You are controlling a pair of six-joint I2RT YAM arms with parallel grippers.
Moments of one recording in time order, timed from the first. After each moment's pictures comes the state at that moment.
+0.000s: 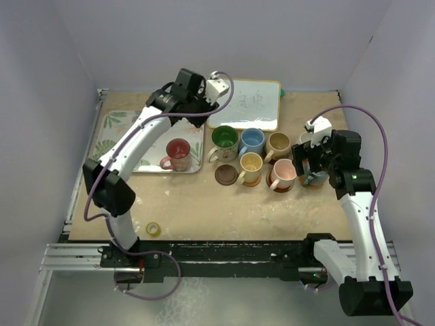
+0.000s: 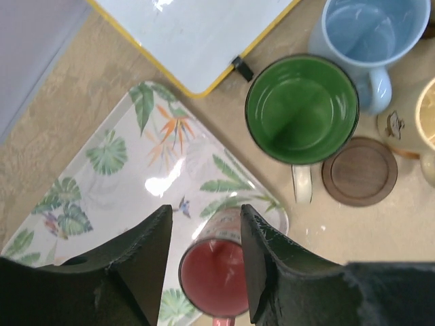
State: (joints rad) left arm -0.54 1.86 1.95 -0.86 0.02 0.34; right arm 0.00 0.89 0.97 -0.70 -0.20 -0.30
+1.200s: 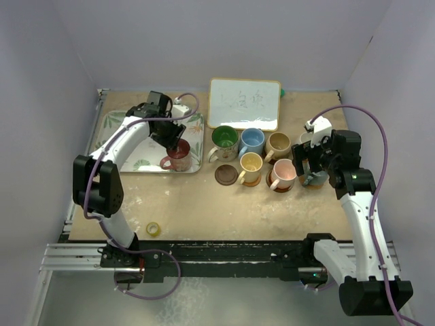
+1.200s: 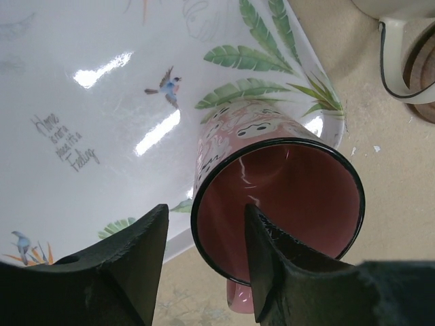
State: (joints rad) left arm -0.26 1.75 1.48 -0.81 0.16 0.31; right arm 0.00 0.90 0.97 -0.70 -0.20 -0.31
